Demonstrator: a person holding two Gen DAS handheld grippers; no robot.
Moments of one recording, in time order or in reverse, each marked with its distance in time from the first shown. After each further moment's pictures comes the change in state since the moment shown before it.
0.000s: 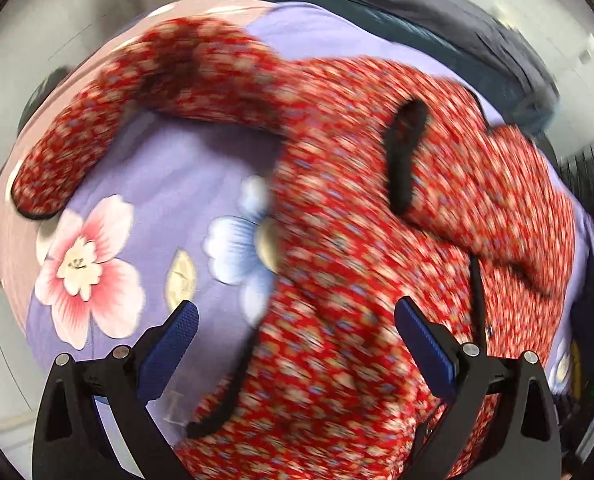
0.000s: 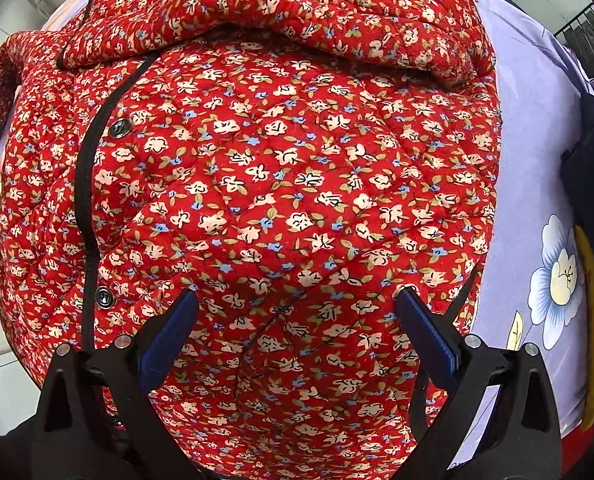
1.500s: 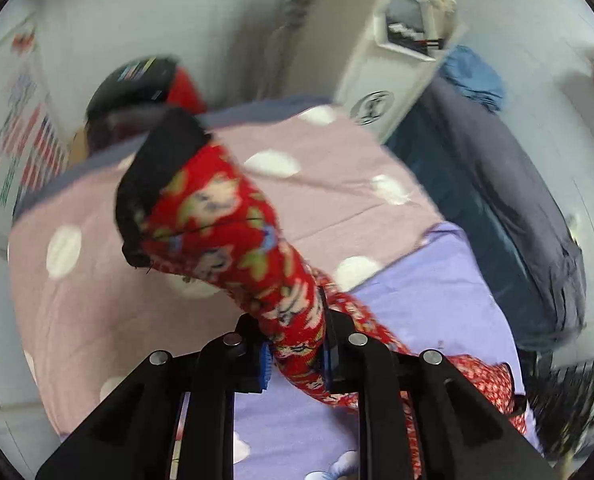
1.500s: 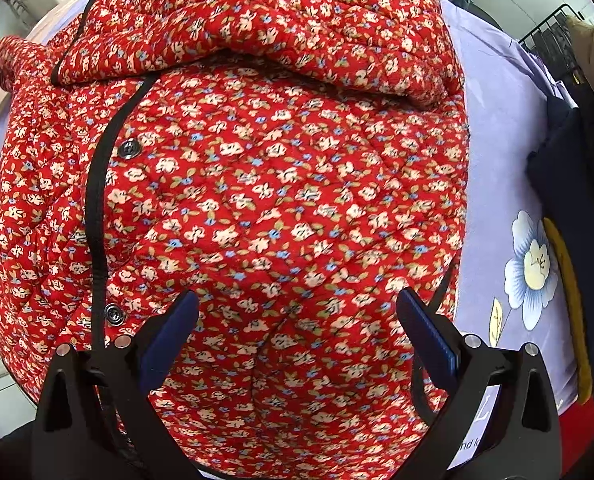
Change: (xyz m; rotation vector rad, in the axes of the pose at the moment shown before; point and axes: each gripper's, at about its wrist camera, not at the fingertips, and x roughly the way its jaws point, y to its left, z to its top) left arm -0.051 0.175 0.193 -0.415 -0.294 0.025; right arm -0.058 0.015 -0.001 0.042 -0.057 -0.104
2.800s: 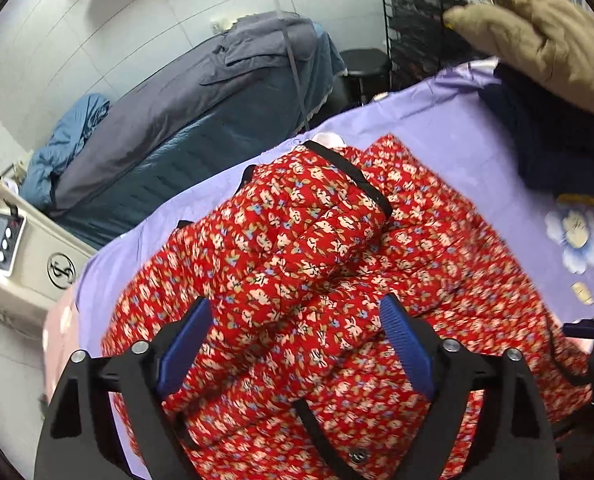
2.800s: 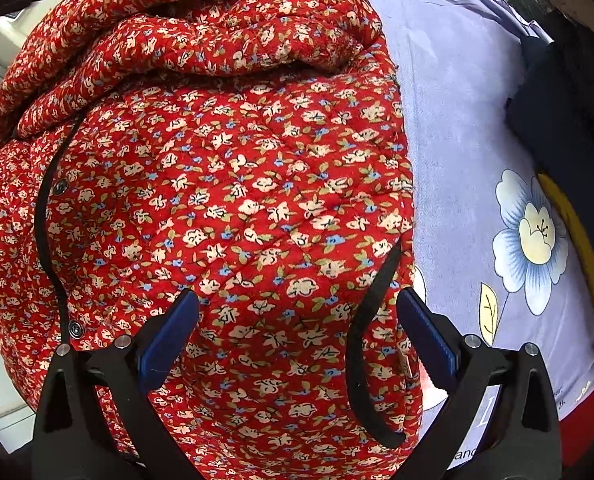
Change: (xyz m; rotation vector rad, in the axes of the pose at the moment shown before) left arm -0.065 -0.329 -0.362 1.374 -0.020 -0.287; right arm 0.027 -0.142 0.021 0.156 0.000 0.069
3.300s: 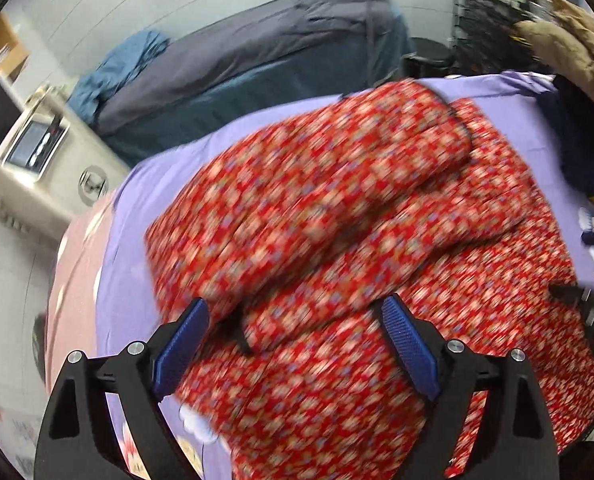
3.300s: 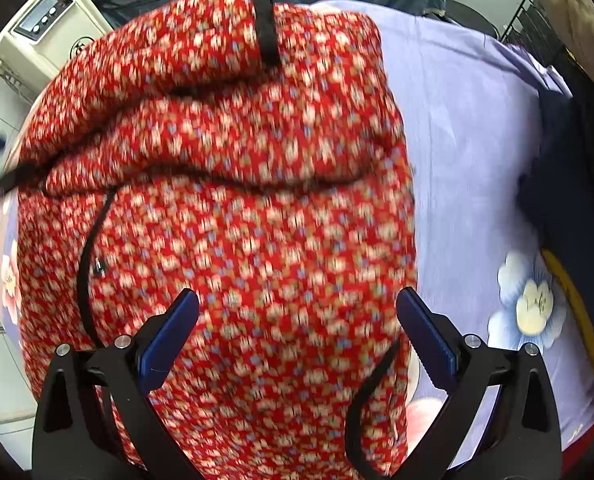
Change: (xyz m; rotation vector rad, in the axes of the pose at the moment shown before) left arm -0.008 0.067 -0.086 -0.210 0.120 0.101; right arm -0.021 0.005 0.117 -0.028 -0.109 0.081
